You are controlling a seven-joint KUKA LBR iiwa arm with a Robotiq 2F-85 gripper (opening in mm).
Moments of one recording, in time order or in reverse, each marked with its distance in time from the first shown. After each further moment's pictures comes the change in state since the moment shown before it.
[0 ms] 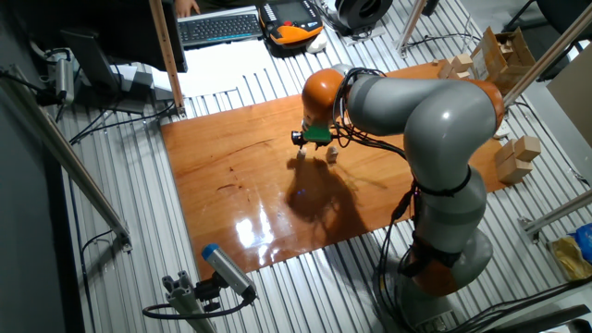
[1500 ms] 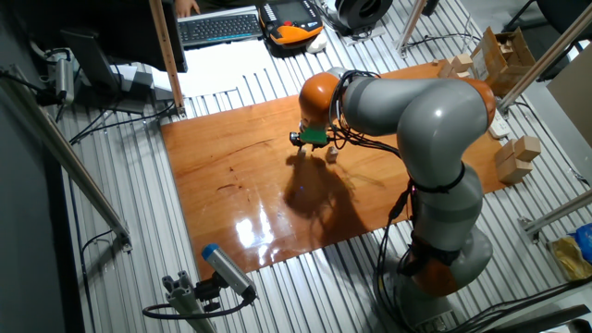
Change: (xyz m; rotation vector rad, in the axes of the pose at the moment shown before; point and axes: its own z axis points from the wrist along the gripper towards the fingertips) arm -0.005 0.003 0.019 0.009 -0.009 0.051
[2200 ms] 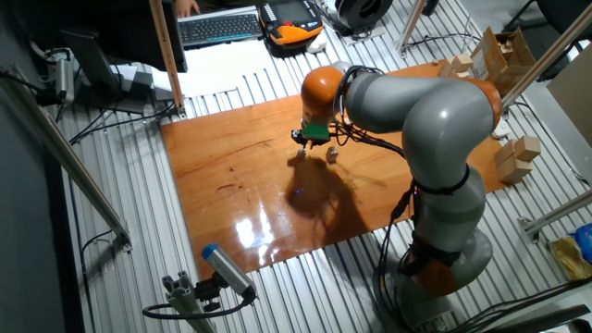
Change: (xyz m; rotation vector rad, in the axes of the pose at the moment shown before) arm 0.002 -0.002 -0.025 -0.015 0.042 -0.020
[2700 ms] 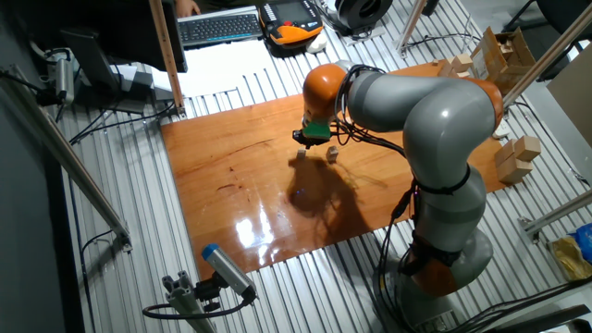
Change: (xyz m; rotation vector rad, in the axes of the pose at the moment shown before) arm 0.000 0.000 0.000 0.009 -0.001 -0.005
